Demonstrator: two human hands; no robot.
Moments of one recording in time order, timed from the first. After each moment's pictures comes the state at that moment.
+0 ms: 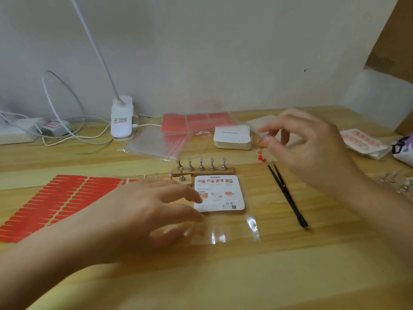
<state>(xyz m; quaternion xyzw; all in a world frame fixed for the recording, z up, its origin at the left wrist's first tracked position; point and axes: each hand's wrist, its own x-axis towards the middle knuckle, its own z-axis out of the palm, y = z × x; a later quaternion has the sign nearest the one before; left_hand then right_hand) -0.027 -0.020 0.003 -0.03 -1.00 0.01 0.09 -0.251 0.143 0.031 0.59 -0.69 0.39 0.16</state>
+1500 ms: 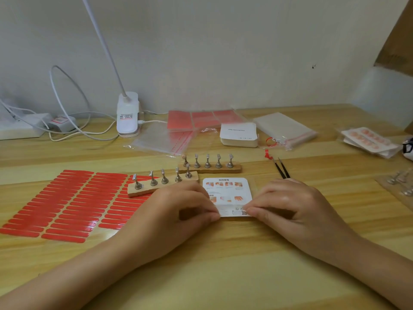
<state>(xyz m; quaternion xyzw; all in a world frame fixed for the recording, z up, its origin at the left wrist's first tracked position) -0.042 0.007 -0.019 0.05 -0.93 -0.28 0.22 -0.214 0.164 -0.026 0.67 -0.65 0.35 0.05</state>
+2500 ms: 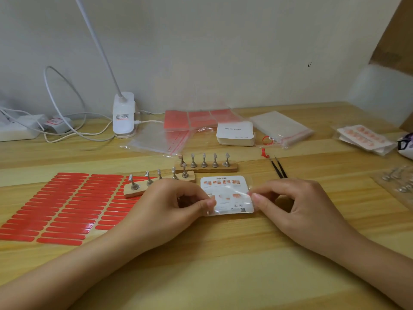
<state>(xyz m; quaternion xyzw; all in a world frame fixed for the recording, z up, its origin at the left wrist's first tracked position) -0.052 0.011 -0.009 0.15 -0.90 -0.38 0.17 -0.209 0.164 -0.022 0.56 -0.72 0.41 -0.01</state>
